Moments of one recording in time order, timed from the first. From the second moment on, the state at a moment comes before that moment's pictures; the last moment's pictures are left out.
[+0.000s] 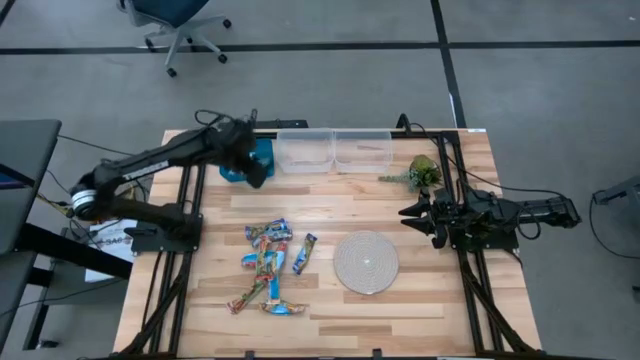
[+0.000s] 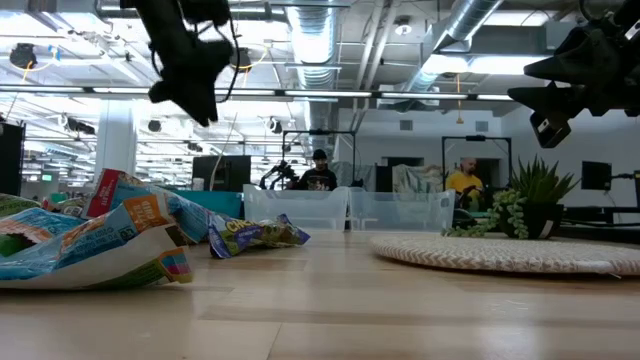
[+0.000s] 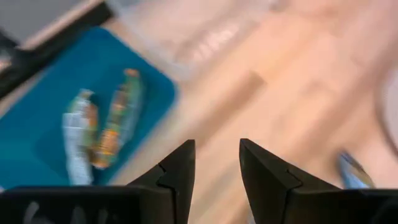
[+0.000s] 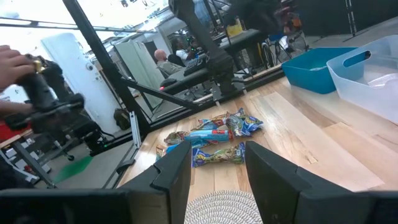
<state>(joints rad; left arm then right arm) 0.49 1.19 1.07 -0.88 -0.02 -0.33 0.08 0.03 0.01 0.01 0.00 0.39</state>
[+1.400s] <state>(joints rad) -0.55 1.59 1.07 -0.50 0.13 -0.40 0.08 0.03 0.01 0.01 0.00 0.39</state>
